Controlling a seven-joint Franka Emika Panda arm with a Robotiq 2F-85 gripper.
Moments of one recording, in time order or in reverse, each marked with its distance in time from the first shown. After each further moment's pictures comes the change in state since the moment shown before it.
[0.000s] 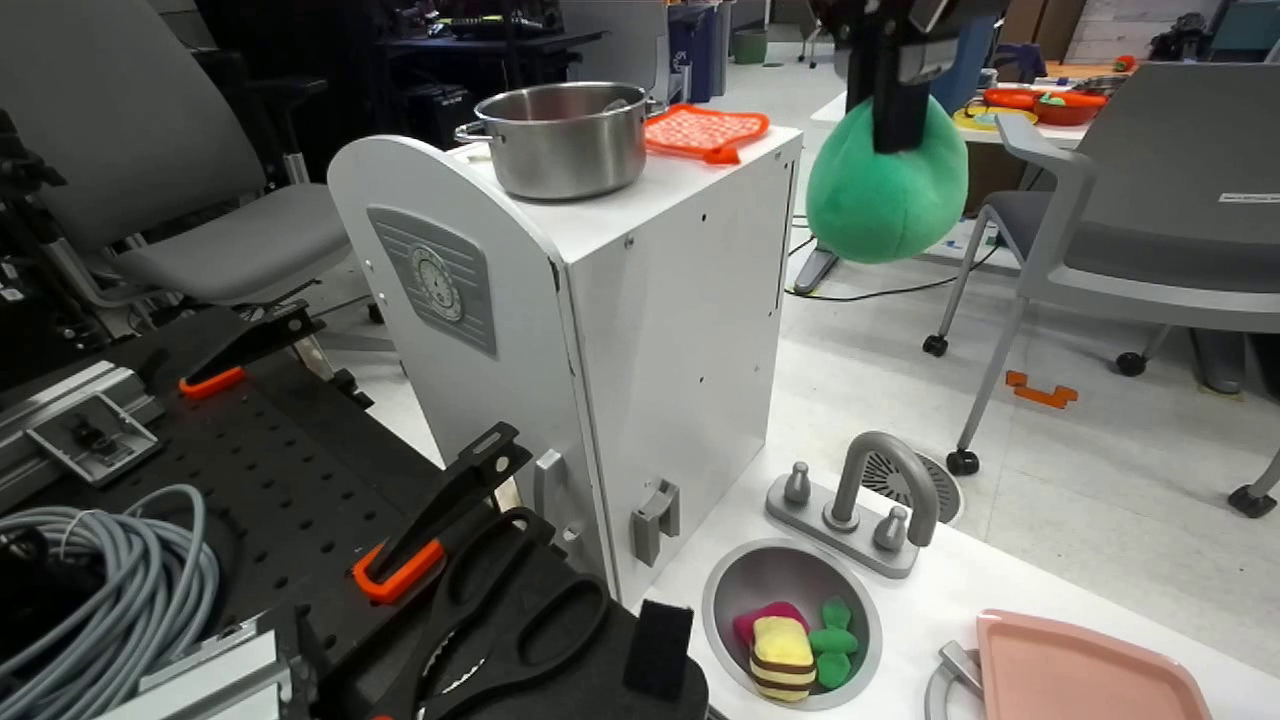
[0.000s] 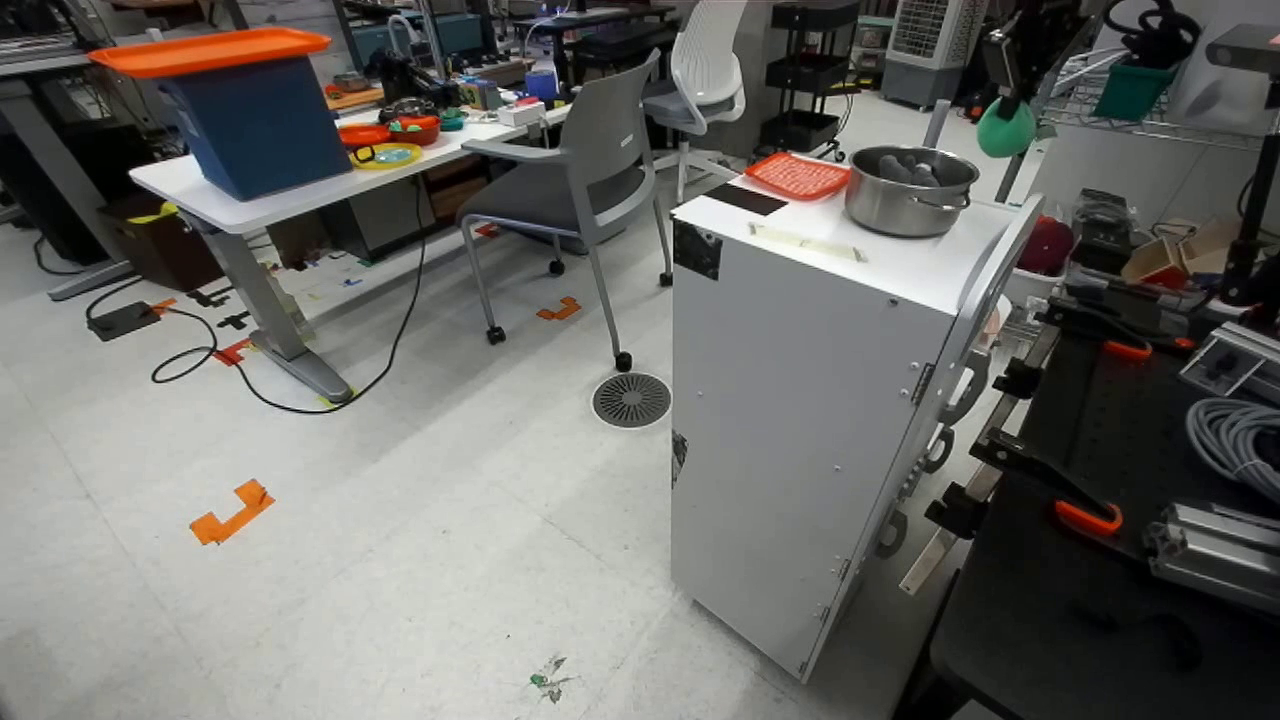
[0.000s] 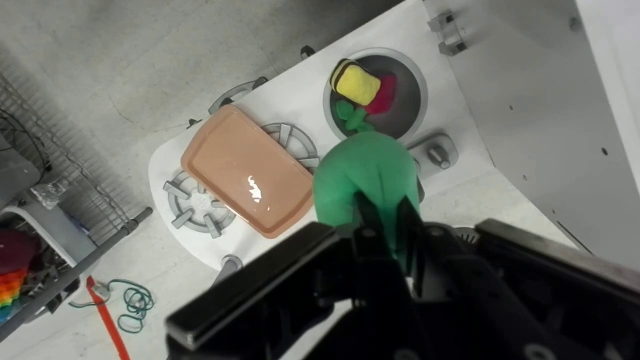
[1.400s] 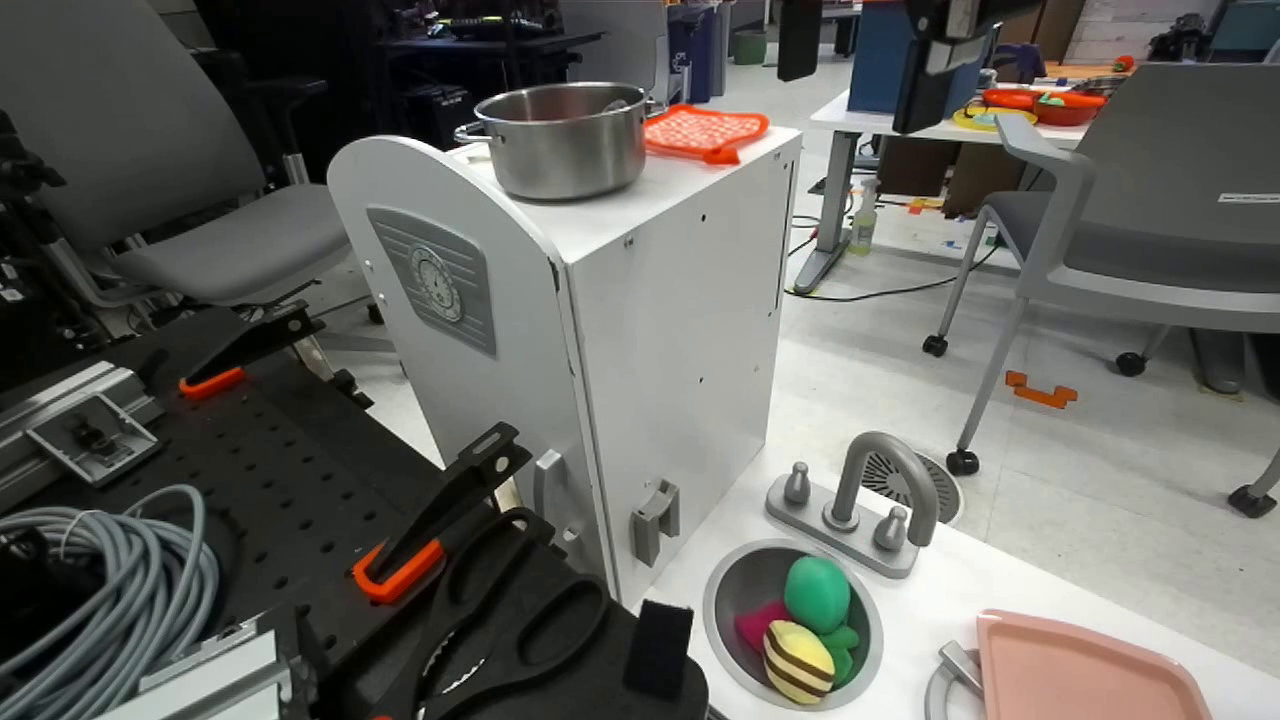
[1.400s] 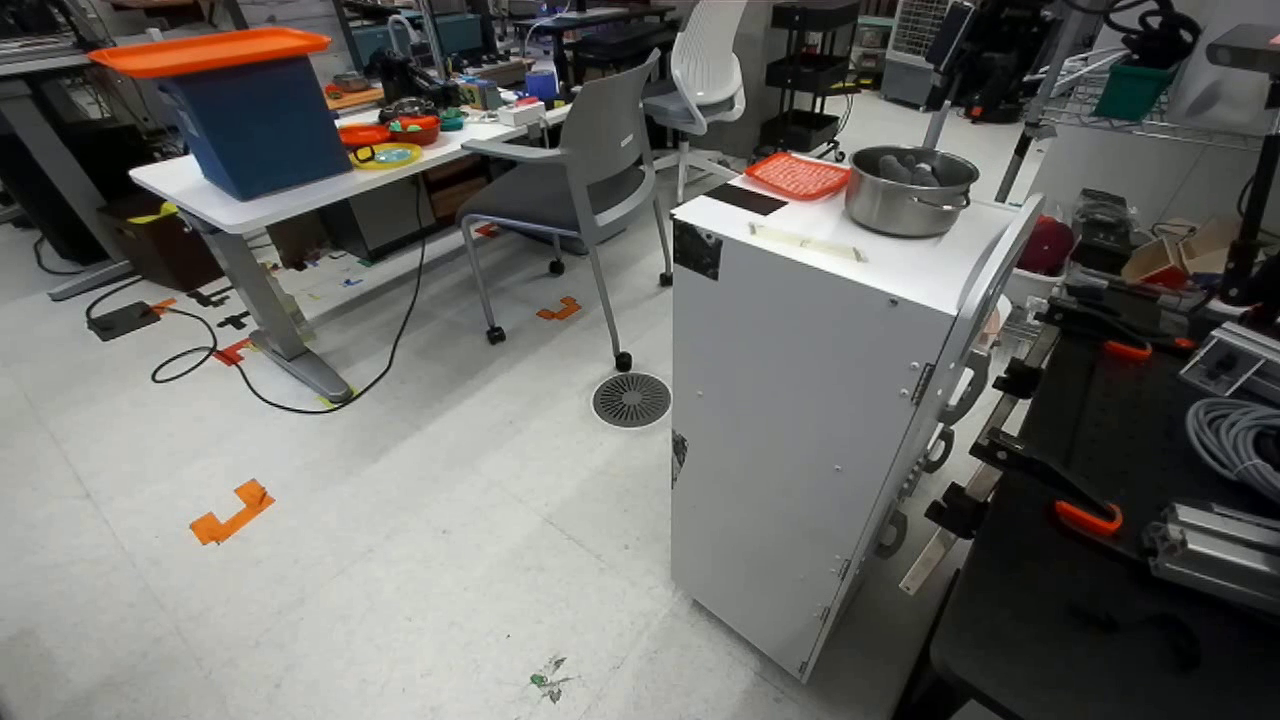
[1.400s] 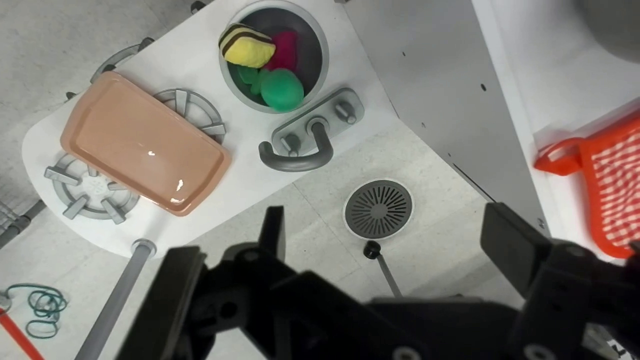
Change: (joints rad) arm -0.005 0.035 0.034 0.002 0.341 0.133 -0.209
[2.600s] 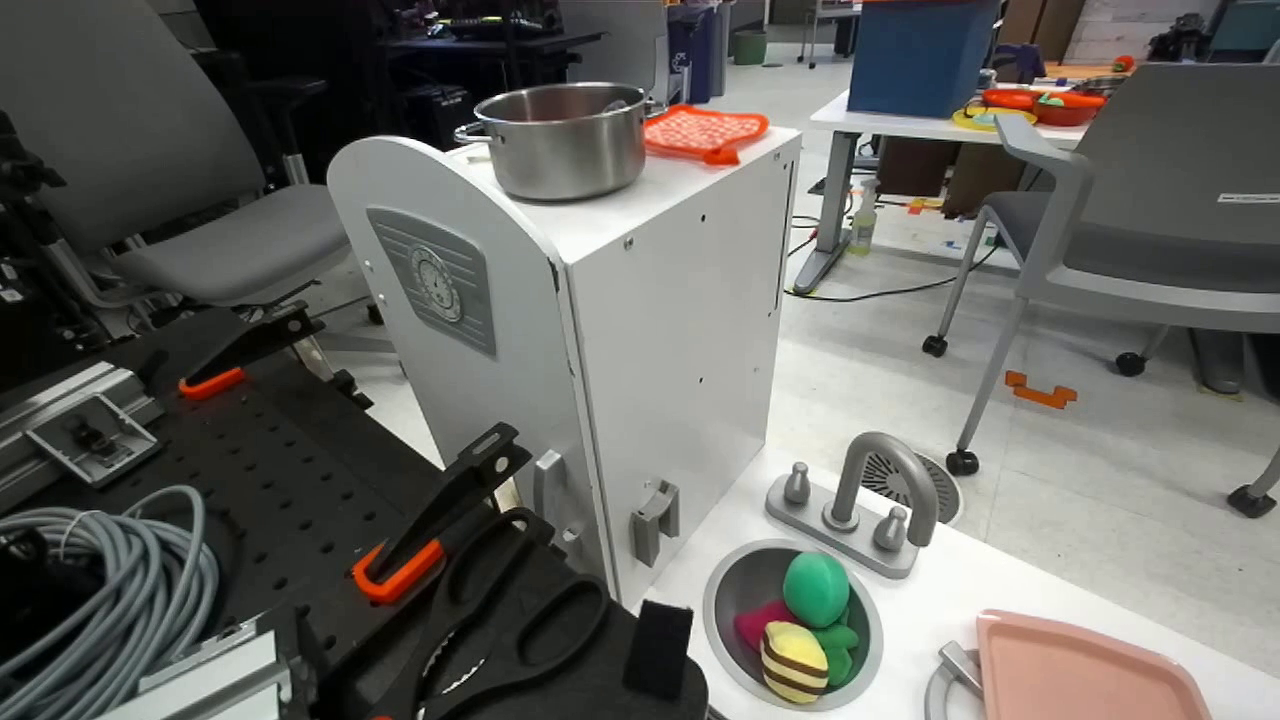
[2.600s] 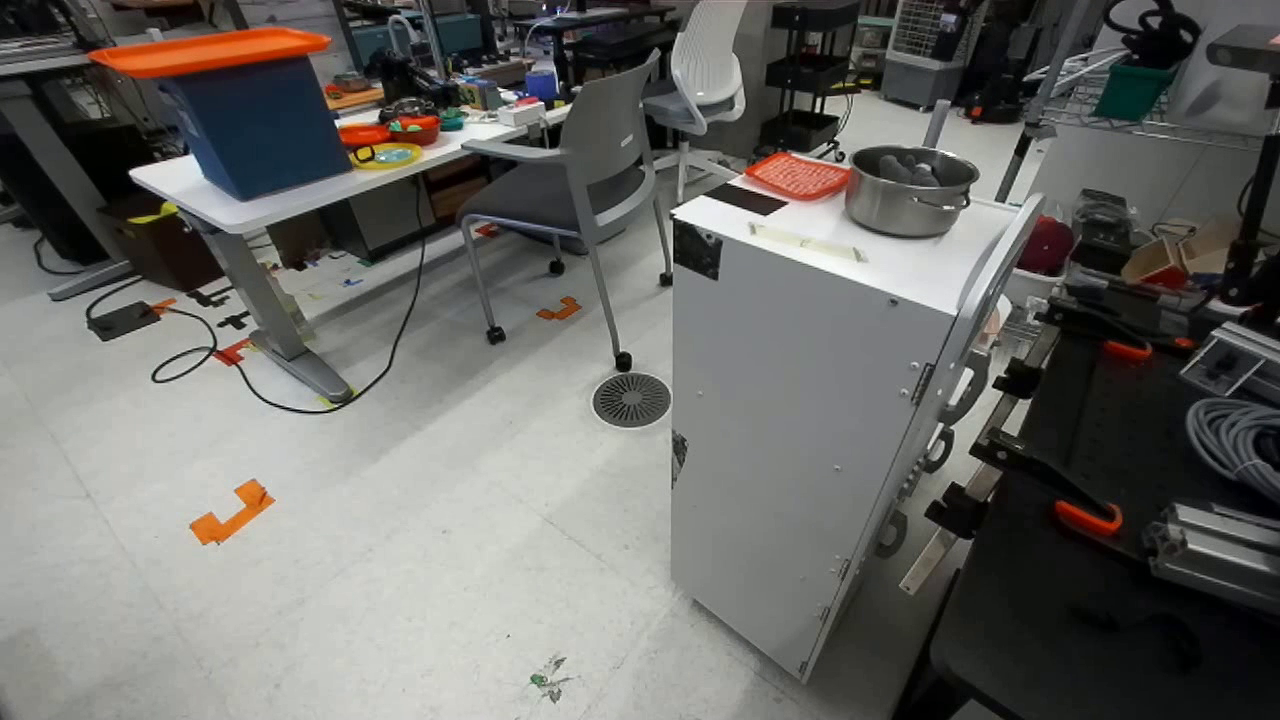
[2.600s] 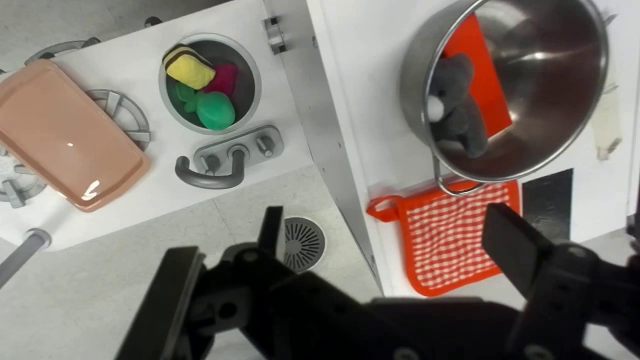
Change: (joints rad) arm 0.027 -0.143 0.063 0.012 0.025 -0.241 -0.152
